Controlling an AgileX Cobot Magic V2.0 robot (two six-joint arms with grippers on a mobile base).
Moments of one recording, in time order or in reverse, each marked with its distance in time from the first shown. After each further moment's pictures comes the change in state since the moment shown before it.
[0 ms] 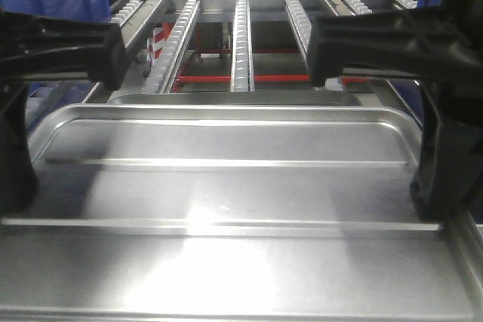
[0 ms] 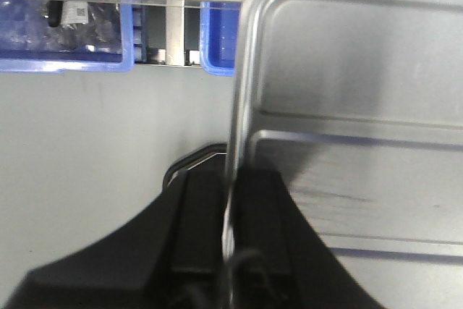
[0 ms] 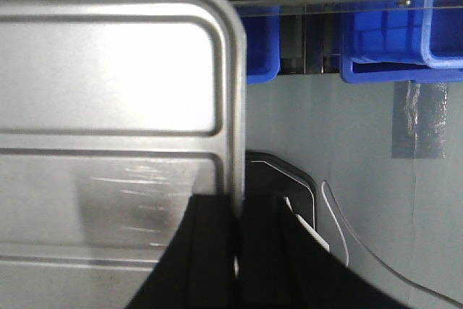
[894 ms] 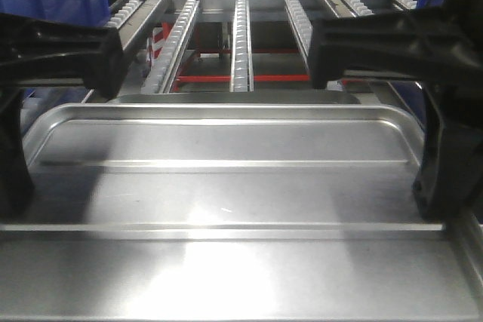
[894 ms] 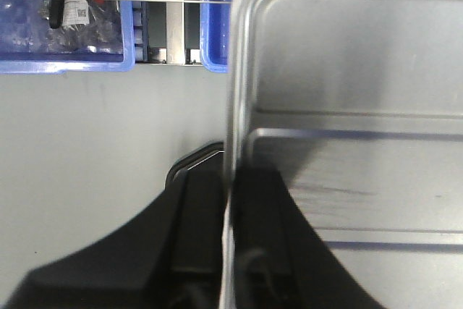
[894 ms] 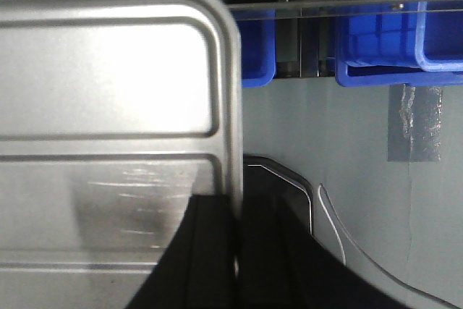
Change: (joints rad) left arm -0.023 -0.006 0.002 0.002 0.009 -0.001; right arm 0.005 0.000 0.002 -0.018 0.007 0.017
